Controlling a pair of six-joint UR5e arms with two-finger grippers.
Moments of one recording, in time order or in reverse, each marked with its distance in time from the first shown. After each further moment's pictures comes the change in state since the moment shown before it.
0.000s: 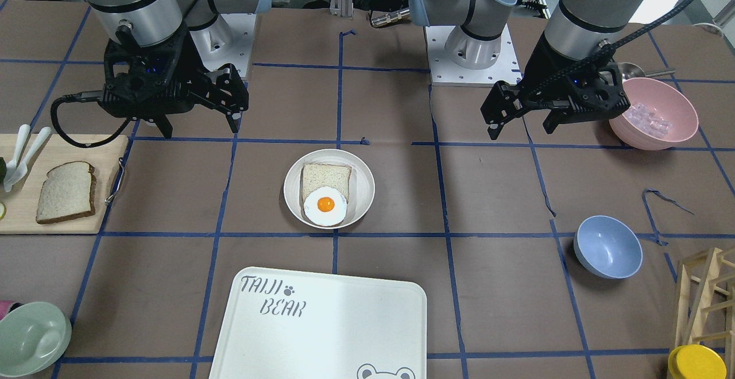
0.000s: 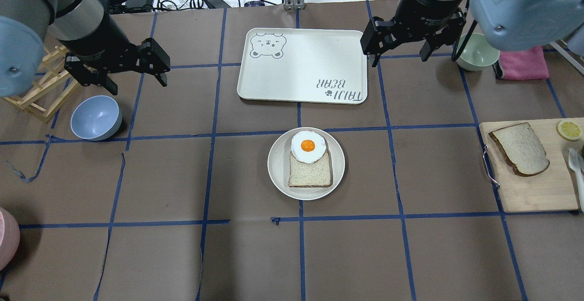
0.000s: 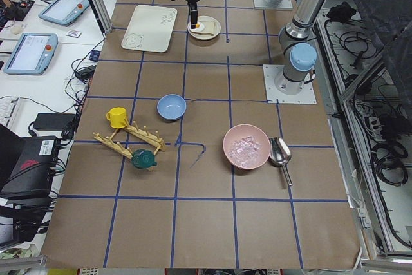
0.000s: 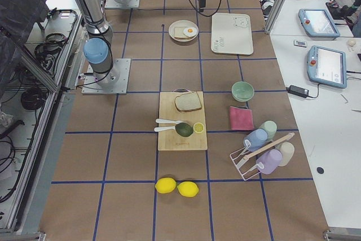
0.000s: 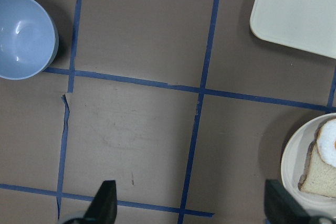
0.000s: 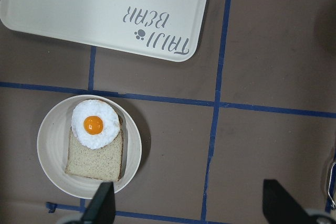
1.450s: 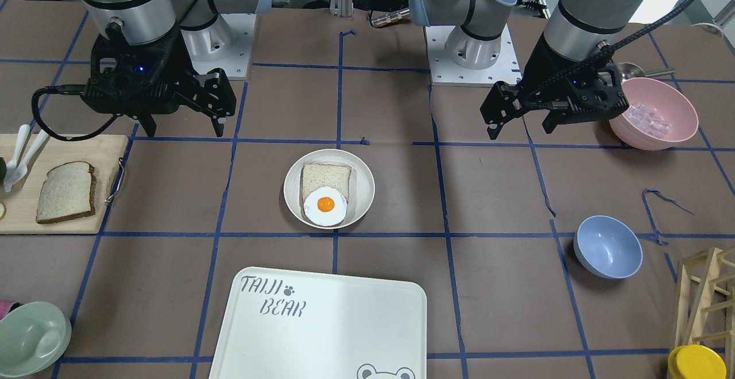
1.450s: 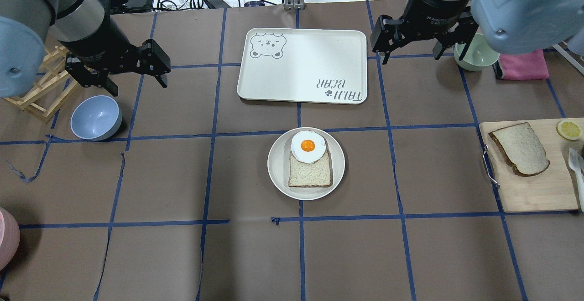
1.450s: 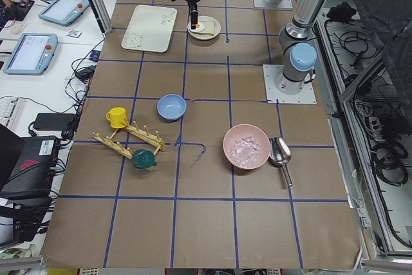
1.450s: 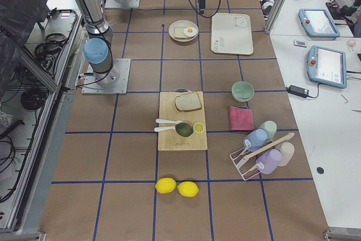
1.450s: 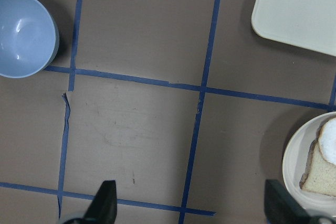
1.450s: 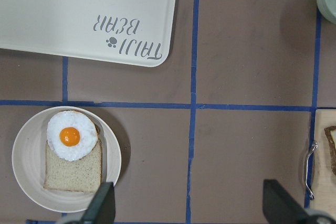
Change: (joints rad) left arm 0.000 0.001 -0.003 -0.002 0.000 -0.001; right arm -0.001 -0.007 0.009 -0.018 -0.080 0.022
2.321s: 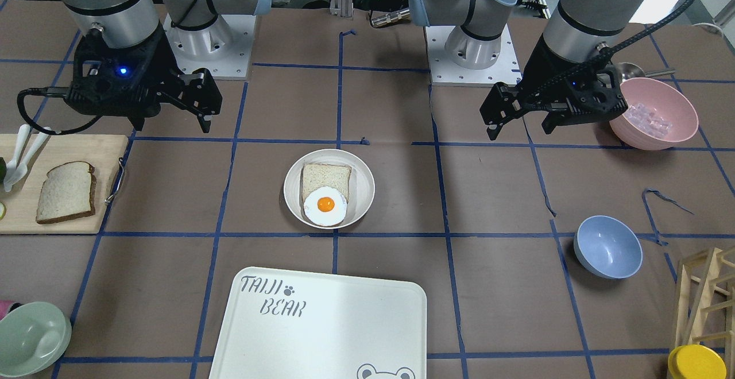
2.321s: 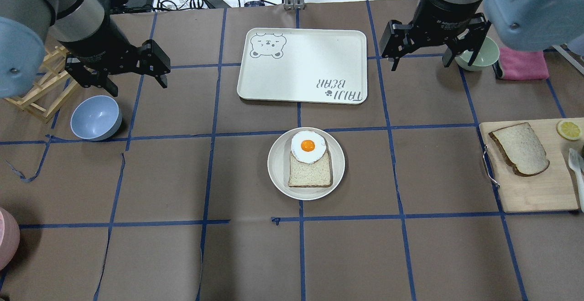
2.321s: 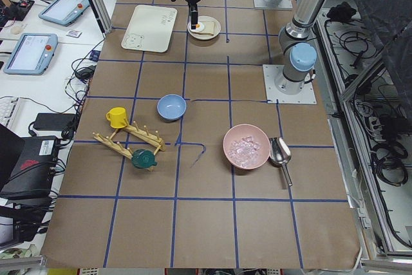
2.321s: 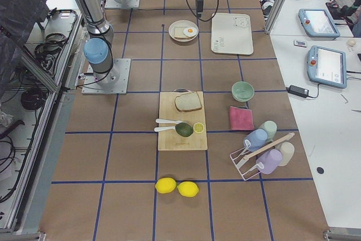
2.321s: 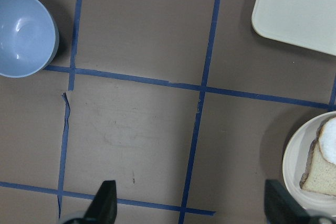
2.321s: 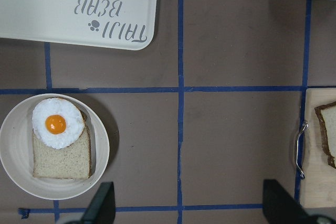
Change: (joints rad) left arm 0.000 -0.001 -0.004 -0.003 0.001 0.001; right arm -0.049 -0.007 0.010 0.064 -0.012 -0.002
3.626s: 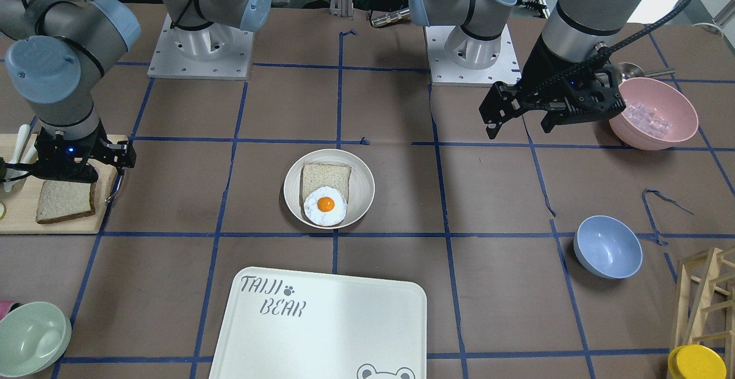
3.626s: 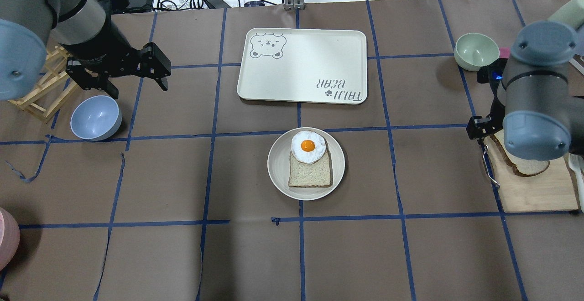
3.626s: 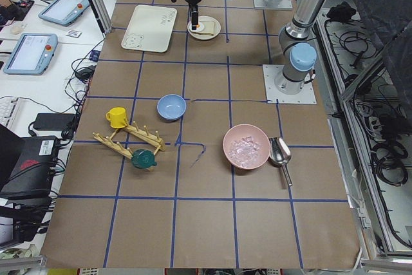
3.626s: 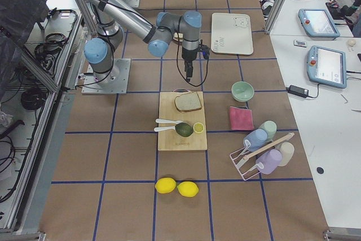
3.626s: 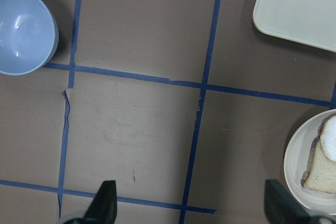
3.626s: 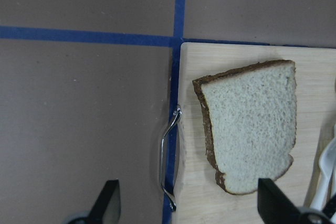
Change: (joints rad) left arm 0.000 0.003 -0.005 -0.001 0.002 0.000; right arm -0.359 0.063 0.595 -0.684 -0.244 -0.438
